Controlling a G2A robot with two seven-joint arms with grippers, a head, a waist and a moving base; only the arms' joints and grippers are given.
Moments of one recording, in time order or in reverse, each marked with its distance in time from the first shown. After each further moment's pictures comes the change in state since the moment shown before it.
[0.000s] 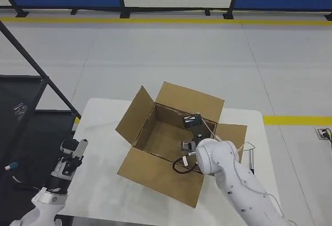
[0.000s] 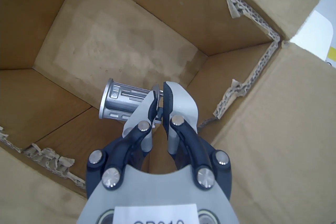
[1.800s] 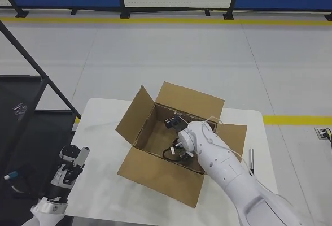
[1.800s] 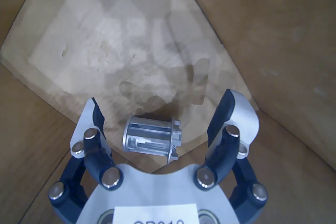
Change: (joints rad) left arm 0.081 -0.012 -0.012 -0.047 0.051 -0.024 0.031; right arm 0.382 -0.241 -0.189 0.910 0.273 -0.353 -0.246
